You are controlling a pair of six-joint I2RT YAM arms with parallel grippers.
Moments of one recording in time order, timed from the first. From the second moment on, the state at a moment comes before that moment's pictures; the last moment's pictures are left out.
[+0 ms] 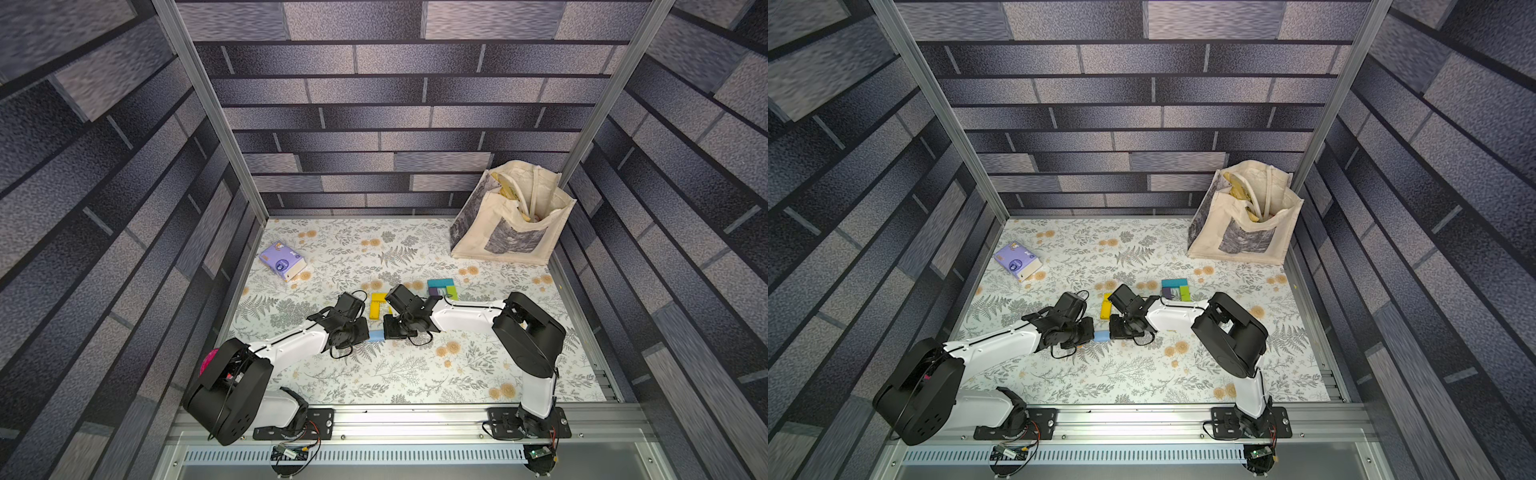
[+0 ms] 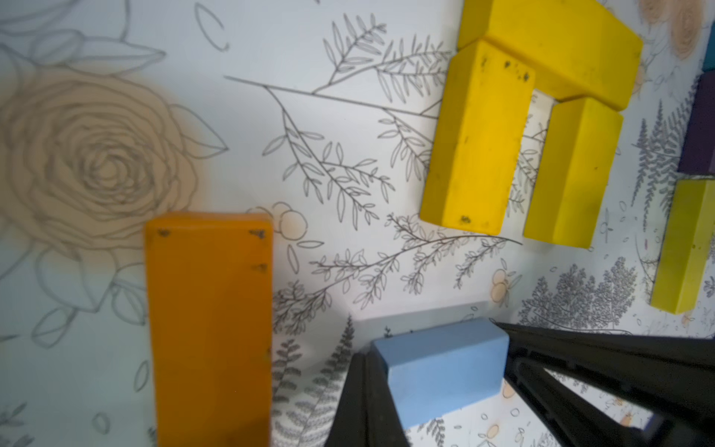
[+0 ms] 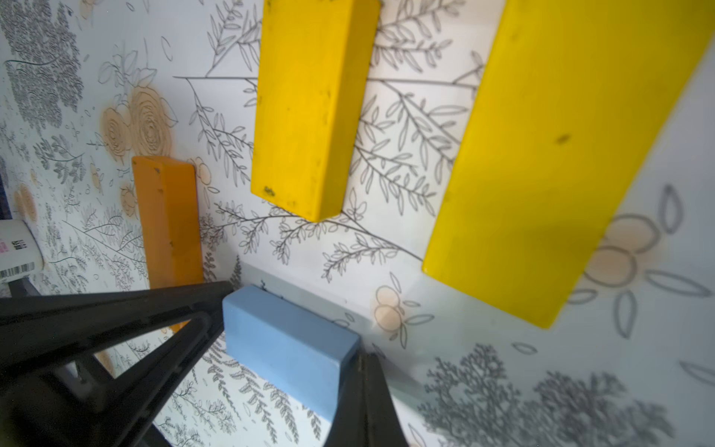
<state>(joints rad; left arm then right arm) -0.56 1.35 0.56 -0.29 0.13 -0.77 0.96 1.90 1.13 -0.31 -0.22 0.79</state>
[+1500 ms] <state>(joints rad) -0.60 1.48 0.69 -0.30 0.16 -0.74 0.91 1.77 0.98 -0.35 -0.19 0.84</state>
